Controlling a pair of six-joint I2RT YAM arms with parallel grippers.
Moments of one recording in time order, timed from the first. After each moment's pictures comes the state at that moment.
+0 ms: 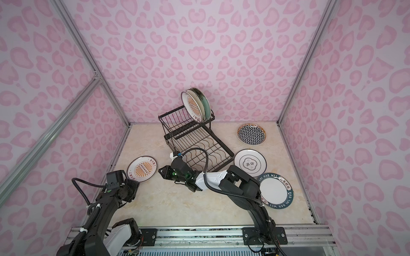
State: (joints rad) left arm 0.29 0.96 0.41 -0.47 0.13 -1.02; right arm 1.03 2.07 1.27 0.43 -0.12 1.08
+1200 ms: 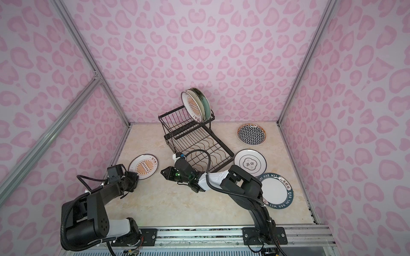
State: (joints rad) left arm 0.34 1.35 0.45 -0.04 0.21 -1.07; right arm 1.01 2.05 1.20 0.48 -0.16 1.11
